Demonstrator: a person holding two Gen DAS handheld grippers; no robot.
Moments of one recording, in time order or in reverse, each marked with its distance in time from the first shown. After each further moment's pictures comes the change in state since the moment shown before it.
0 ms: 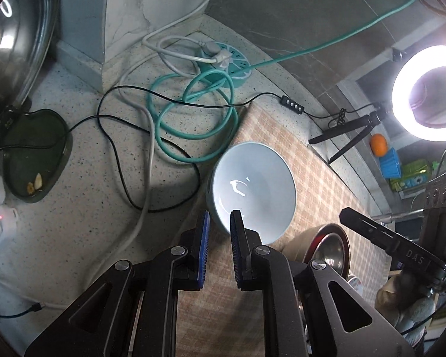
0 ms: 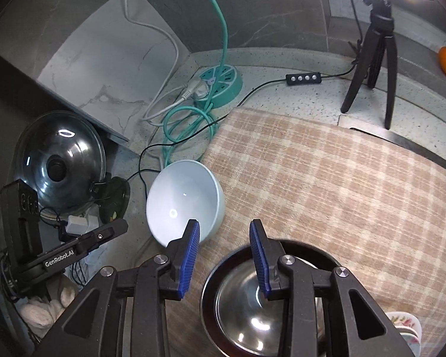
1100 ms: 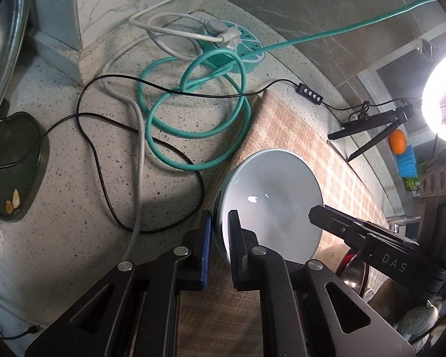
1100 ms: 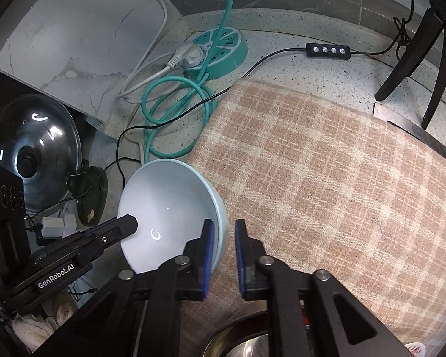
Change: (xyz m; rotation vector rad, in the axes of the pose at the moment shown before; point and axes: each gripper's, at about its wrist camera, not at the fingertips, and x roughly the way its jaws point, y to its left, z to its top) left arm 0.049 0.000 0.020 0.006 0.070 0.041; right arm 0.077 0.008 0.023 -0.015 0.132 -0.046
